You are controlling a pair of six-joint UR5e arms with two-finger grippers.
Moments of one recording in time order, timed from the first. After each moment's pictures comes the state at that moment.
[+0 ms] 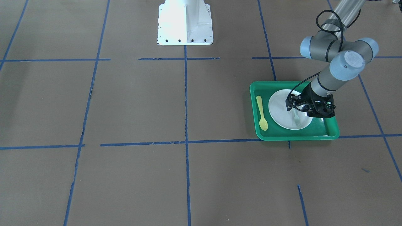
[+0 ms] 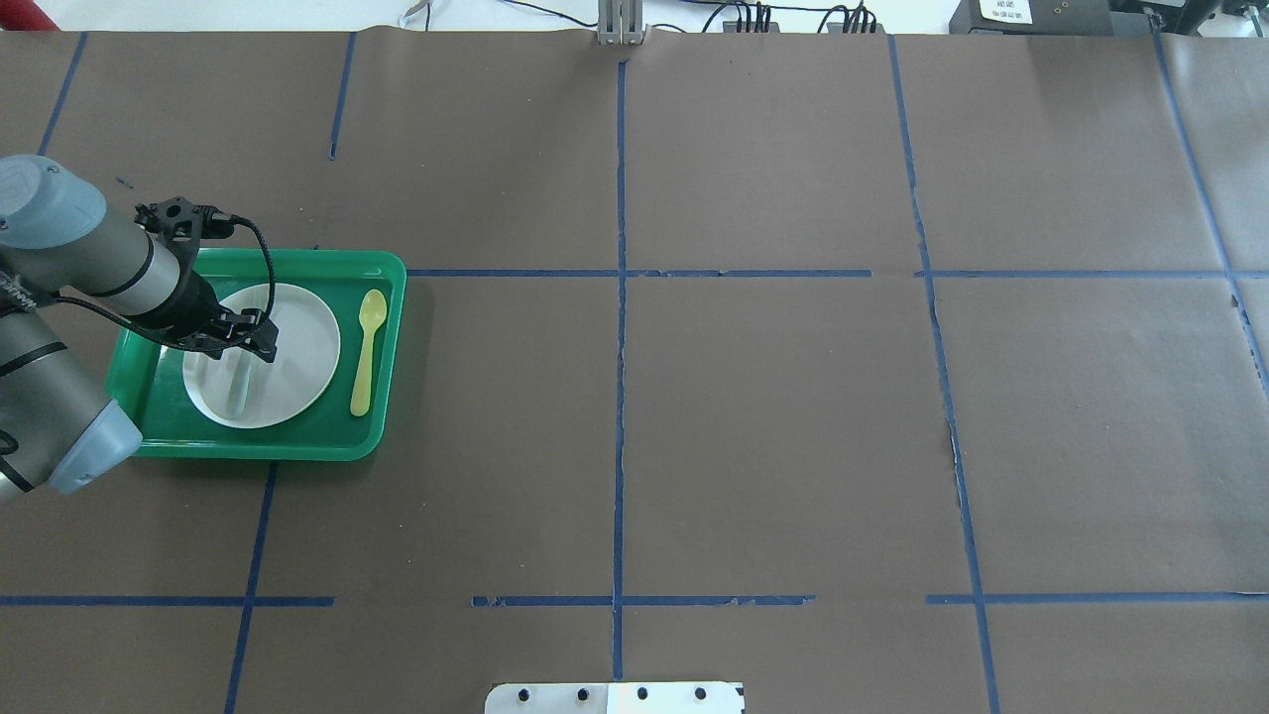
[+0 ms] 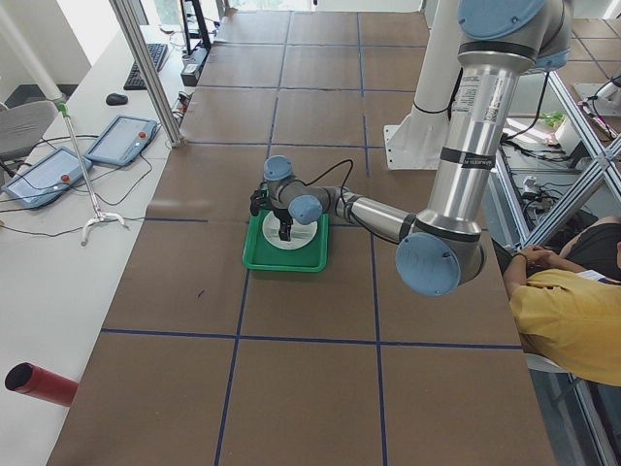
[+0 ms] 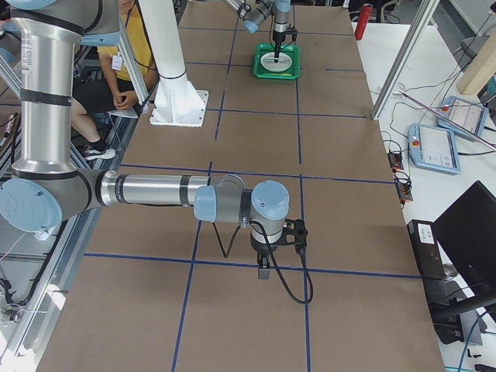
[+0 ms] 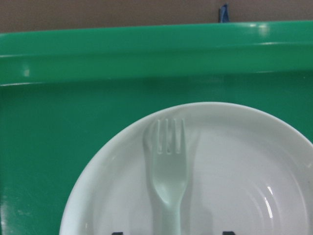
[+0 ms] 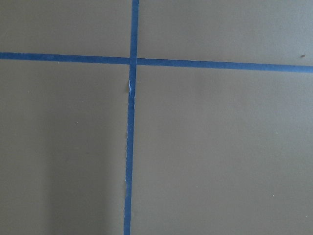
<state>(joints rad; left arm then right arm) -0.85 -1.78 -1.58 -1.98 -2.17 -0.84 1.60 -1.69 1.71 -1.63 2.29 -0.06</state>
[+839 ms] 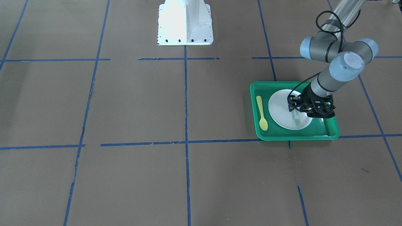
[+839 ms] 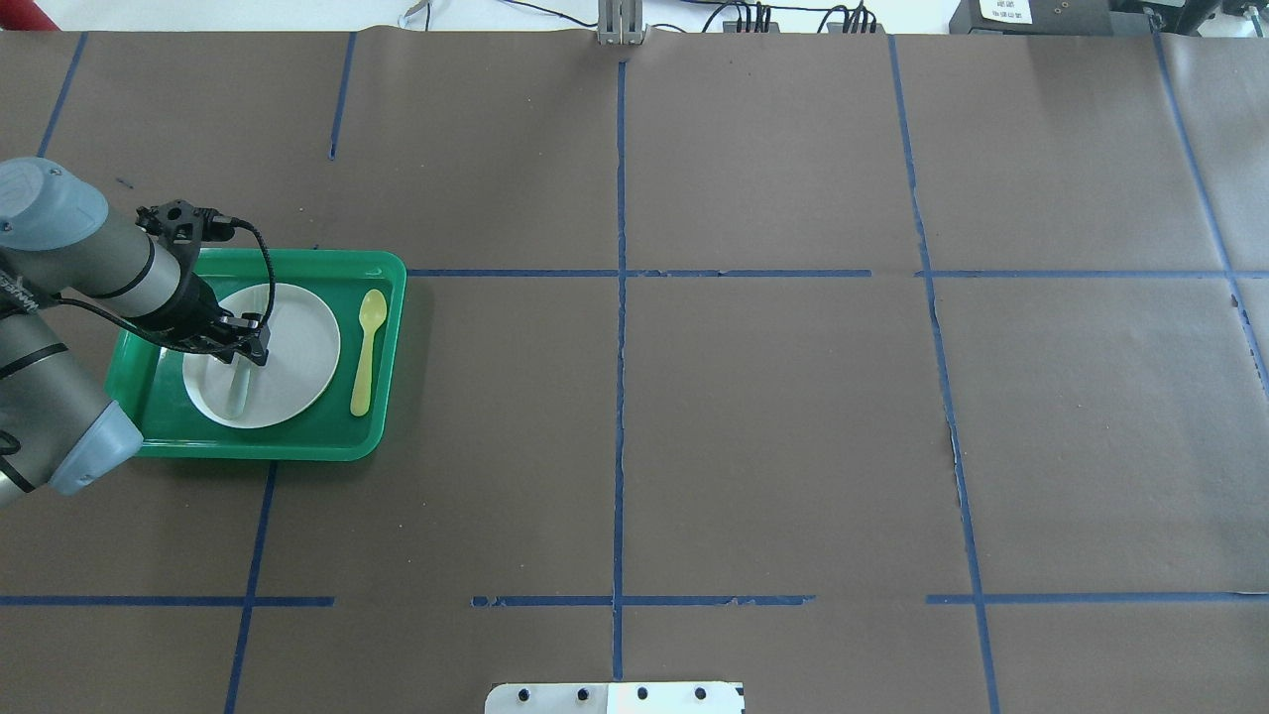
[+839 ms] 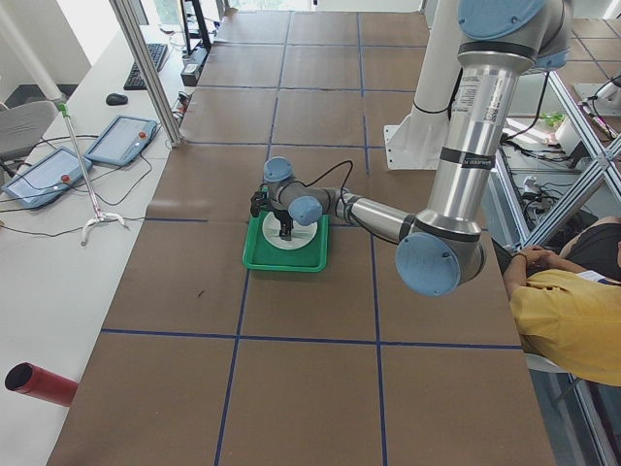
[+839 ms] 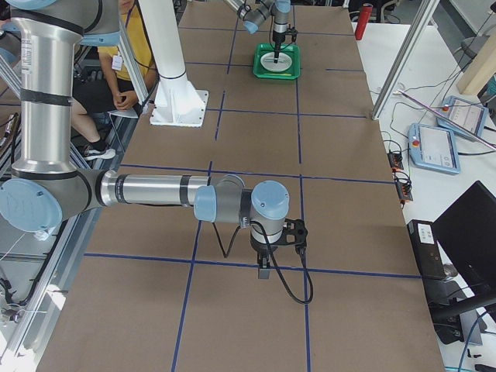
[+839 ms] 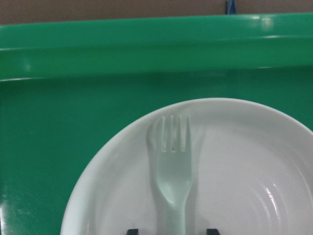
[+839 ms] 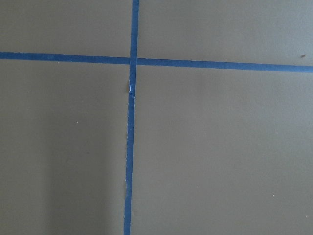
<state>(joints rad) -0.84 -1.78 -1.58 -1.98 -2.18 -0.84 1.60 -1.69 1.71 -1.63 2.29 -0.06</state>
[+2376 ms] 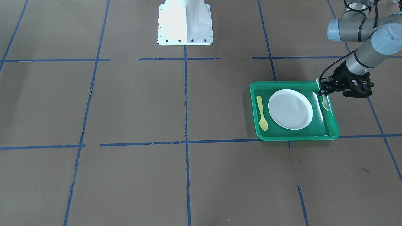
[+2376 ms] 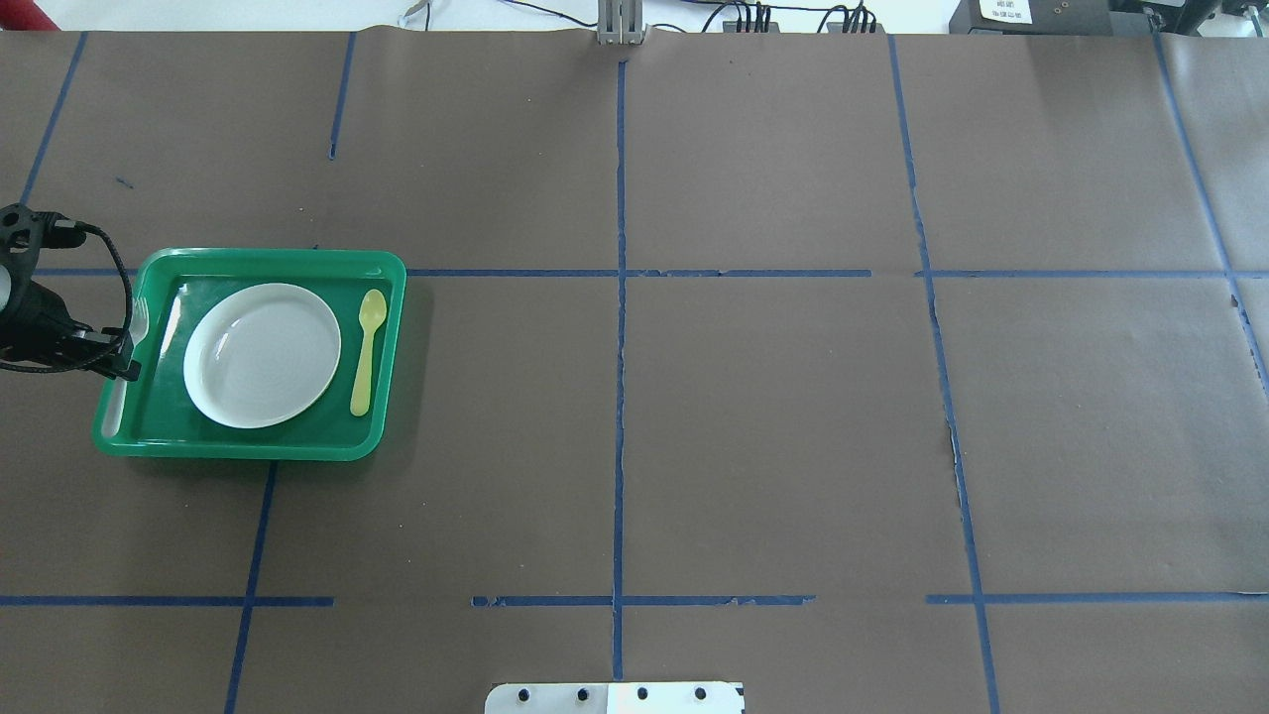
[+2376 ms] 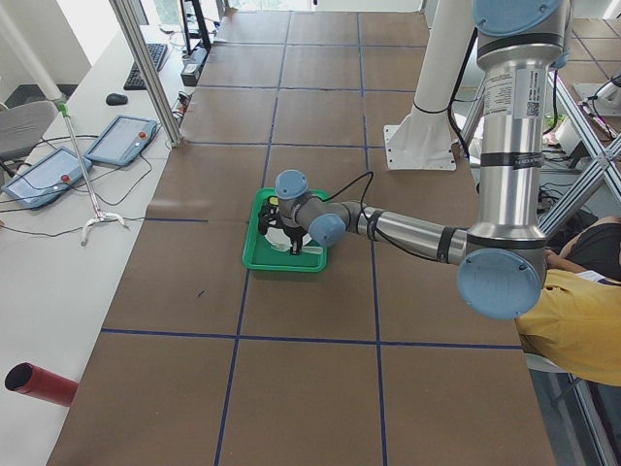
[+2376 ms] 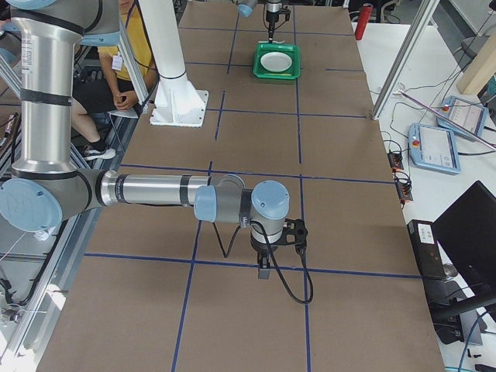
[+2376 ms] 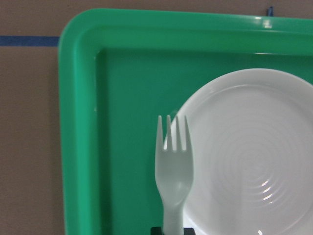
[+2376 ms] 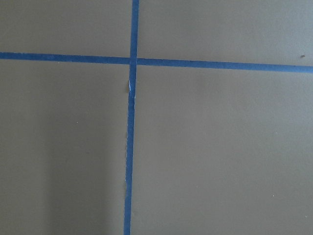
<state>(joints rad) -0.96 -1.56 -1.73 -2.02 -2.24 -0.78 1.60 -1.69 1.71 -1.63 2.29 -0.06</state>
